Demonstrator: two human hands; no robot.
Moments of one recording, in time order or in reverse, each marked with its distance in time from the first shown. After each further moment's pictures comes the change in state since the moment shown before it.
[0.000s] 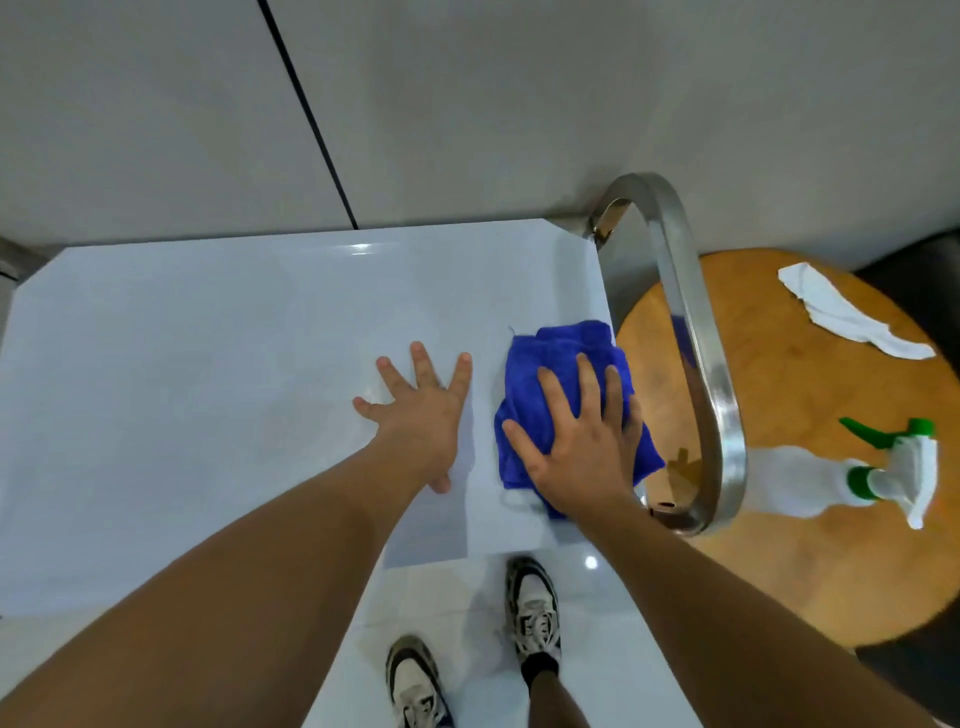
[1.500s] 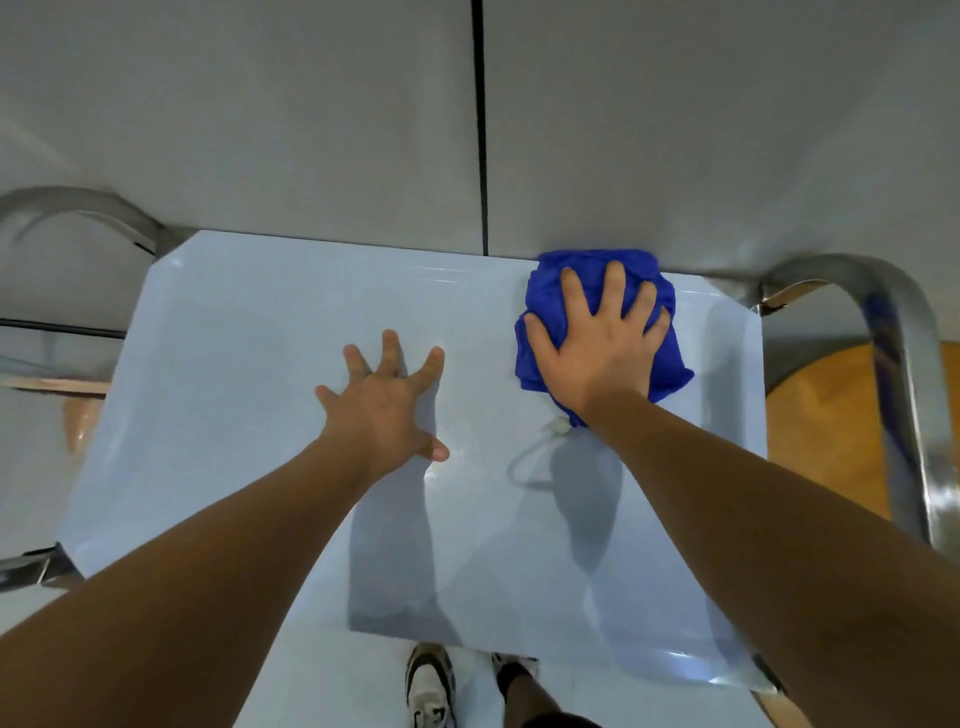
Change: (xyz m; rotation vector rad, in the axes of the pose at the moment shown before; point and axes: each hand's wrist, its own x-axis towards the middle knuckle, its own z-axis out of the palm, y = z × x) left_hand 0.035 -0.159 -0.013 -0.268 0.130 -0.136; right_hand 0.183 -0.131 -0.003 -0.062 0.083 -0.150
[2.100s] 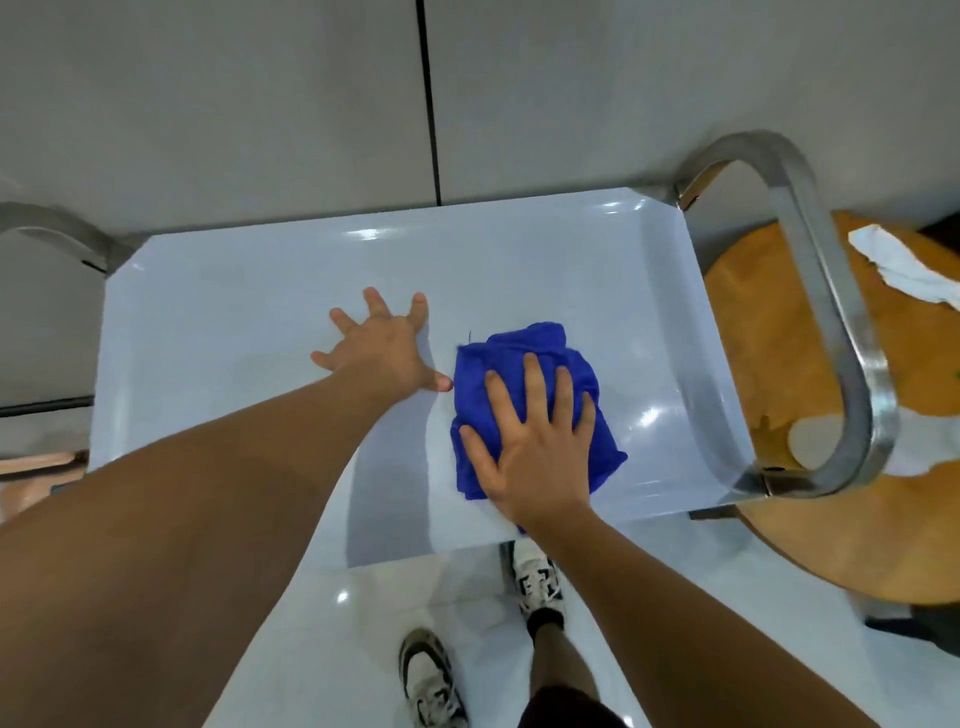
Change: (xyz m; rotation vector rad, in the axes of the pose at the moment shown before) left_hand -0.006 0.000 0.001 0.012 0.021 0.052; right_hand -0.214 -0.066 0.021 0.060 -0.034 0.050
